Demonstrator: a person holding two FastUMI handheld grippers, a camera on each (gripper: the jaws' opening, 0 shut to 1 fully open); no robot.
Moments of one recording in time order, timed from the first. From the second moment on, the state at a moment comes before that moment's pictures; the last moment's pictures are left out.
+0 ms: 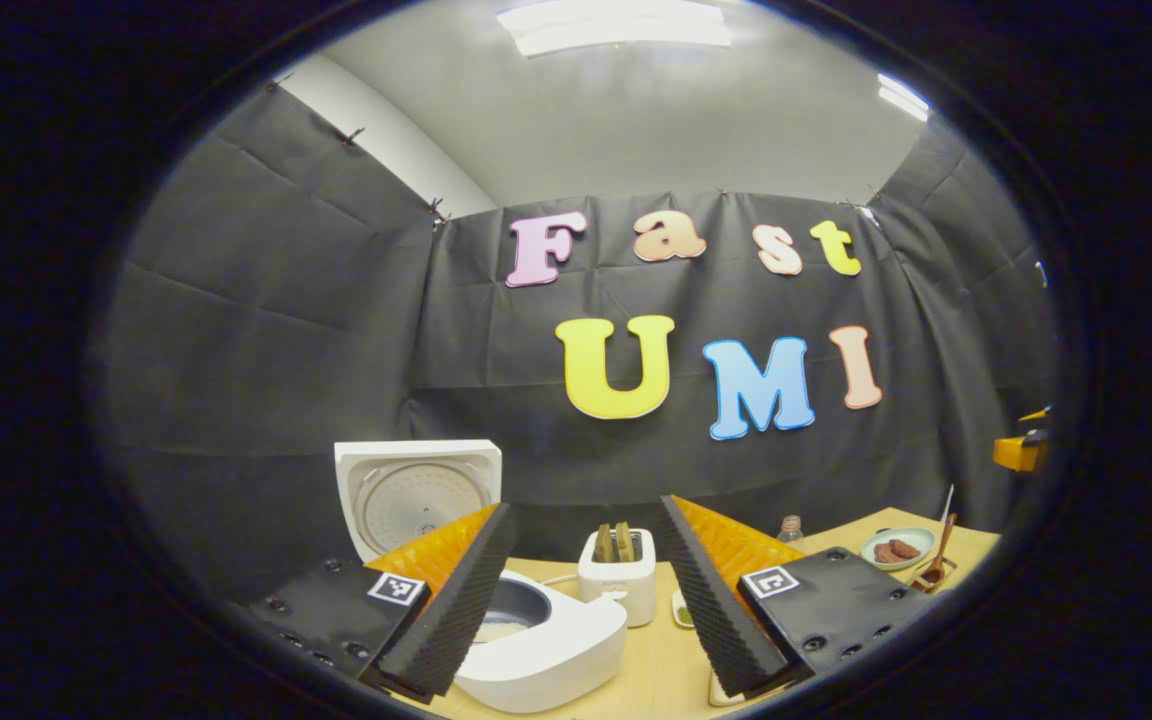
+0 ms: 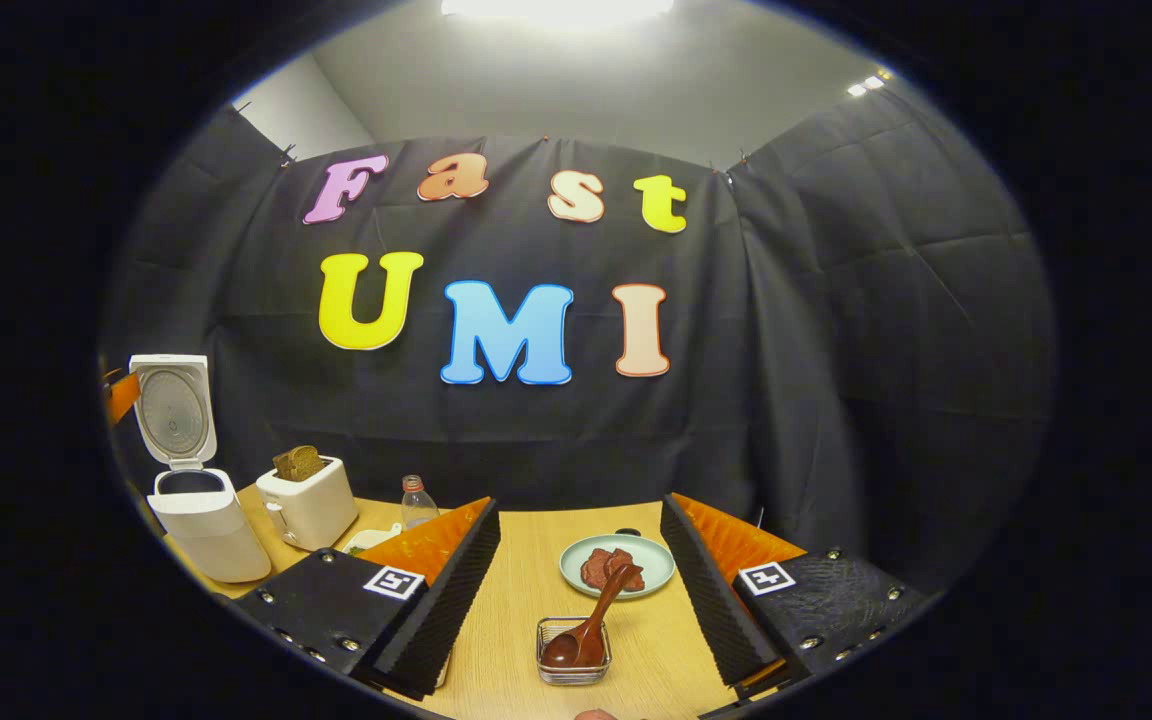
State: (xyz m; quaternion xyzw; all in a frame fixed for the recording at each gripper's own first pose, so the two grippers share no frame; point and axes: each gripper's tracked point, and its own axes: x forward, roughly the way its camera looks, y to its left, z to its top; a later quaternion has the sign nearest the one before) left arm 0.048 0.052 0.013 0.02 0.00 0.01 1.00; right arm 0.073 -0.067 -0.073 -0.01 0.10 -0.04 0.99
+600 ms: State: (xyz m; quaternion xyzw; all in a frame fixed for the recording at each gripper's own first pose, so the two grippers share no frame) left arm 0.007 0.033 0.017 0.04 0.01 0.03 1.00; right arm 0.131 -0.101 -0.180 0.05 0.23 -0.03 0.97
